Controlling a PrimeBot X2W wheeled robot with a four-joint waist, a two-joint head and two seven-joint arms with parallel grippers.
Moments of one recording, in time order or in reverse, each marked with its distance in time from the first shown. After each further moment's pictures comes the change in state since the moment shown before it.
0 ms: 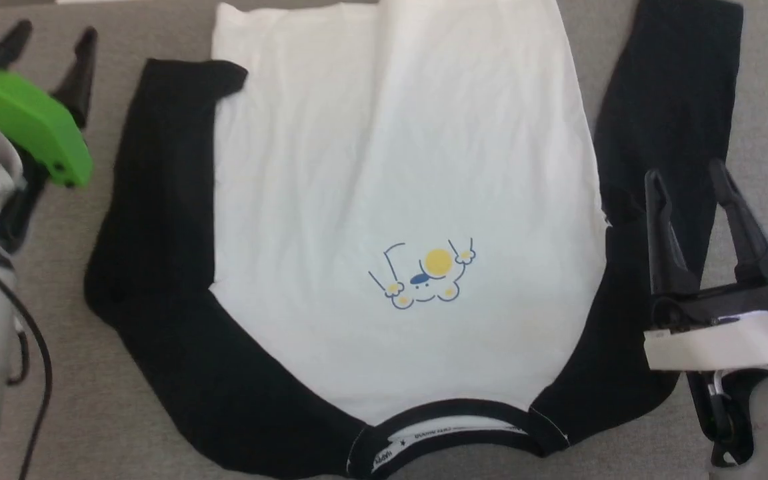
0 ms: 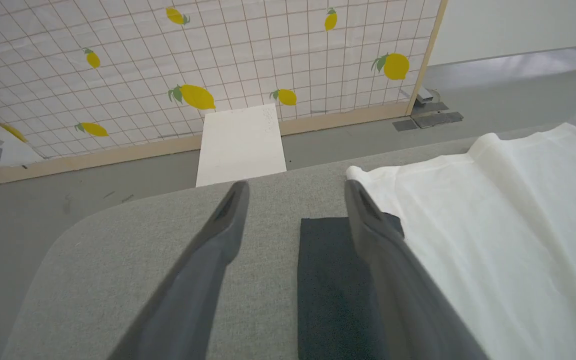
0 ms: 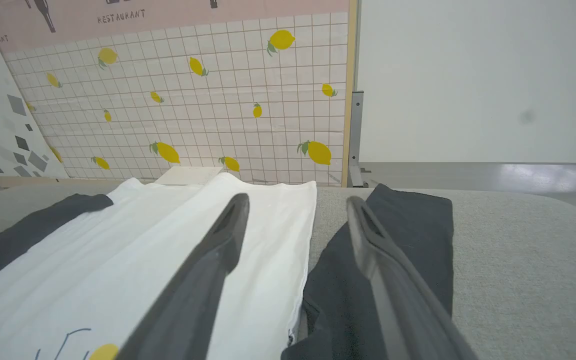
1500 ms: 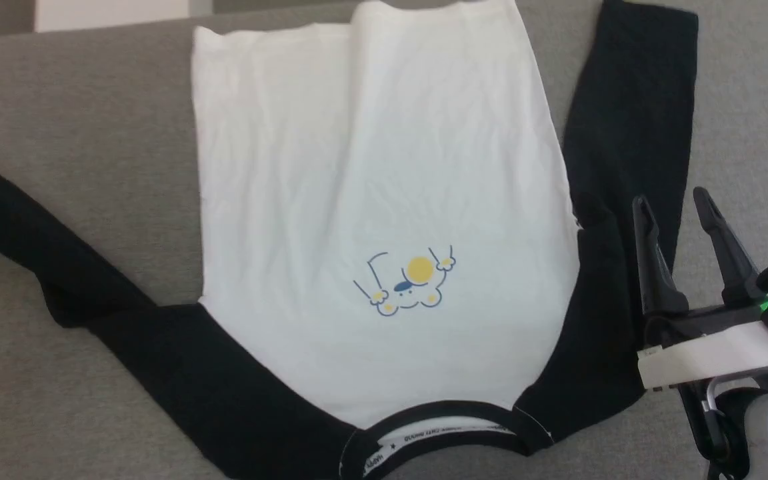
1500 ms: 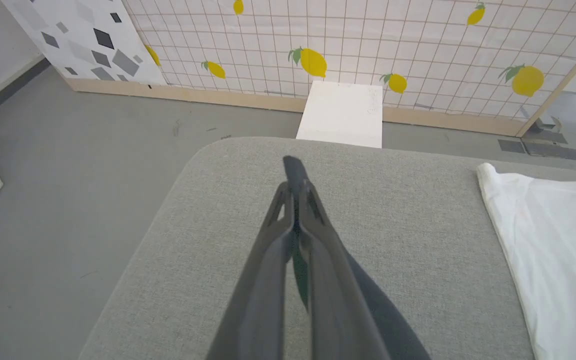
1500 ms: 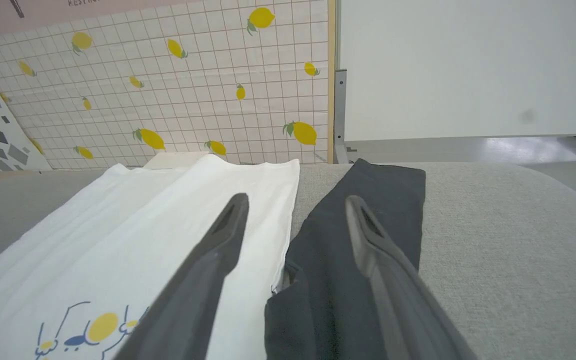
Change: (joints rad) left arm 0.274 0.142 0.266 -0.164 -0.081 0.248 0.129; right arm 0.035 0.010 0.000 0.009 0.018 0.000 0.072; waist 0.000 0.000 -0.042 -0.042
